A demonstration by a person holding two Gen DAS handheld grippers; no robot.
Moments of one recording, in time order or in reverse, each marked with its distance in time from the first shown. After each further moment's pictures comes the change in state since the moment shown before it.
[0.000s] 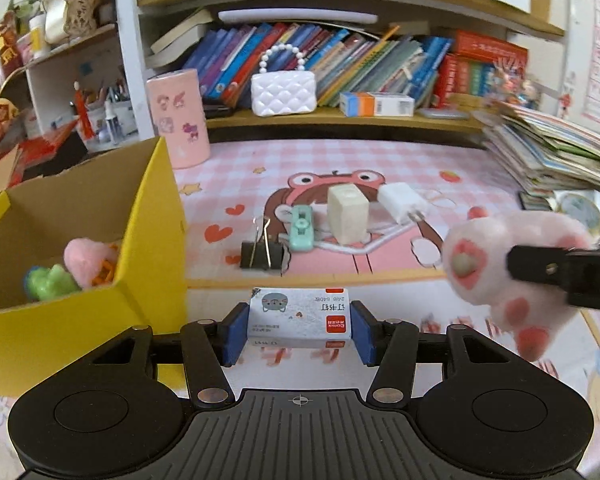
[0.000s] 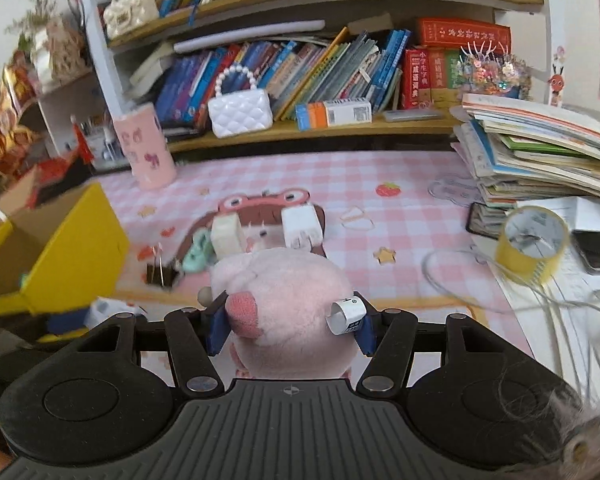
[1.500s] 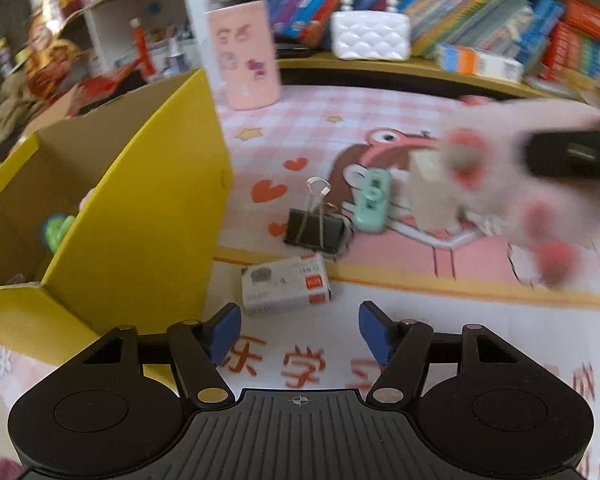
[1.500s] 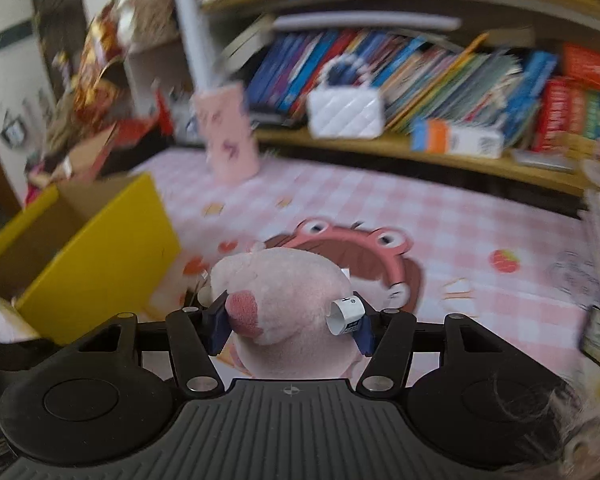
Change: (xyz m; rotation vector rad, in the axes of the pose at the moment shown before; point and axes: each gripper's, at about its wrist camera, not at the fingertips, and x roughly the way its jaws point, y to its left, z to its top) left arm 0.079 -0.010 0.019 -0.169 0.154 0.287; right arm 0.085 -0.005 0.070 -0.180 0.003 0.281
